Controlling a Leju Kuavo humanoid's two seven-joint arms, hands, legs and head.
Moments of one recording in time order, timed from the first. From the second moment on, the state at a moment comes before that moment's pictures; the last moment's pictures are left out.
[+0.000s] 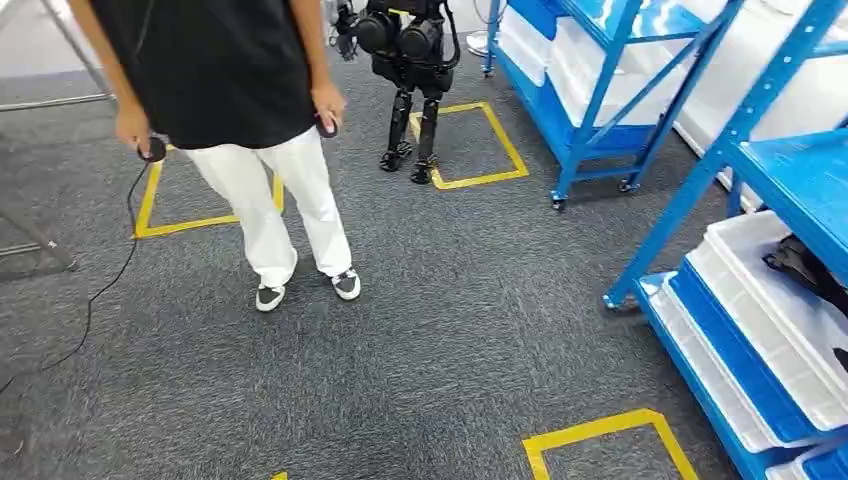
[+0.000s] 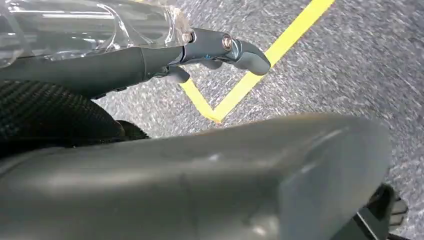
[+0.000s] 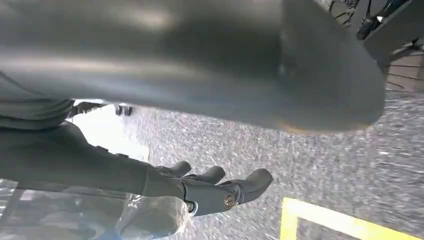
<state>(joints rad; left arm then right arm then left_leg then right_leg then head) -0.10 0.00 -1.14 -0.21 0.61 0.44 0.12 -0.08 0.00 0.42 -0.23 -0.09 -0.29 0.25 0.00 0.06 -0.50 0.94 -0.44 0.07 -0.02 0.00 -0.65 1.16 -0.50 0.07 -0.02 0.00</state>
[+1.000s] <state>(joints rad) -0.11 -0.01 -1.14 -0.21 0.61 0.43 0.12 -0.08 0.00 0.42 -0.22 -0.10 -0.29 0.25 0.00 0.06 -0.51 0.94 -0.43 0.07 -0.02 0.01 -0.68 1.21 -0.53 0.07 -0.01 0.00</state>
